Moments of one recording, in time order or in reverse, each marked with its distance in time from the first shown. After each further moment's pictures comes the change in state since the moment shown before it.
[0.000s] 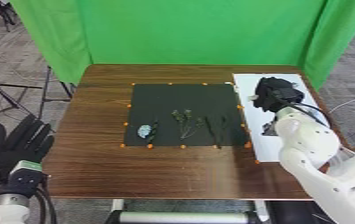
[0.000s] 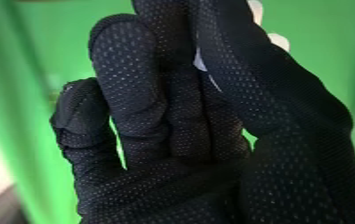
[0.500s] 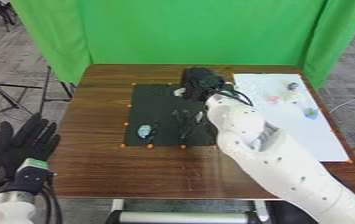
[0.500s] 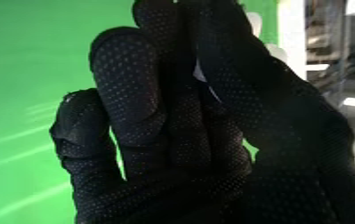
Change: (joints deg) left arm -2.5 0.1 2.3 0.6 0.6 0.0 -1.0; right arm 20.2 -16.6 -21.4 12.6 0.9 0.0 -8.2
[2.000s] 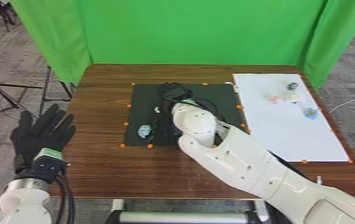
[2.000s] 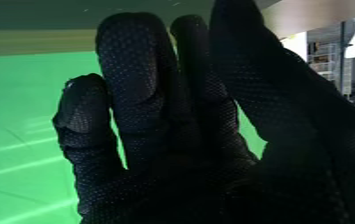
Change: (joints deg) left arm -7.3 1.1 5.0 2.1 1.0 -0.4 -2.7; right arm 6.5 -12.3 -10.3 16.7 -2.0 -1.2 4.9
